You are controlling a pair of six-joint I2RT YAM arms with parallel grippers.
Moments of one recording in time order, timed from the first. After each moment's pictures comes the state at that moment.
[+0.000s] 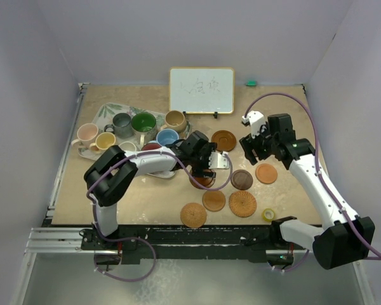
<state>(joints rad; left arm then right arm) -0.84 1.88 1.17 -0.11 0.23 0.81 0.23 1.14 1.02 -0.73 -0.15 -0.38</state>
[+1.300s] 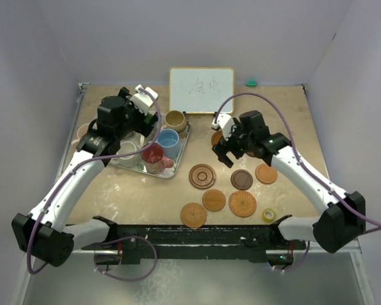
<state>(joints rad) -0.39 1.20 1.16 -0.29 0.02 0.41 0.45 1.26 1.08 -0.60 -0.23 -0.44</state>
